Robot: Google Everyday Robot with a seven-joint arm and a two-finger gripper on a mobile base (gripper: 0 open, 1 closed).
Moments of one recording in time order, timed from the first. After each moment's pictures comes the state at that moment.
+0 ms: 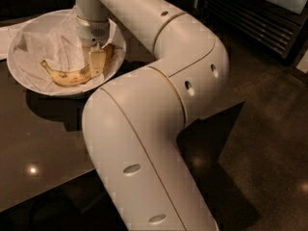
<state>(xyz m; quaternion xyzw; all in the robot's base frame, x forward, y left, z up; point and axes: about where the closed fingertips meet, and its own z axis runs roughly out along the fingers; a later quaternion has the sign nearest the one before) 0.657 0.166 0.855 -0.86 0.50 0.10 0.06</state>
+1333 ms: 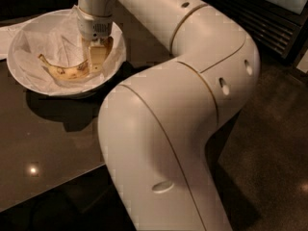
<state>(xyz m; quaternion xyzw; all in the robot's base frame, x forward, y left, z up) 0.654 0.164 0.881 -0.85 0.51 0.09 0.12</state>
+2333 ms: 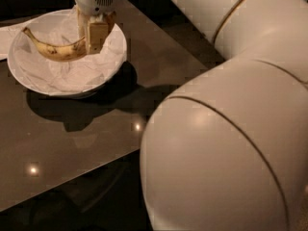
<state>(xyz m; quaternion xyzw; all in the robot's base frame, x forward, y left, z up) 0.612 0.142 0.970 -0.85 0.49 0.05 0.19</state>
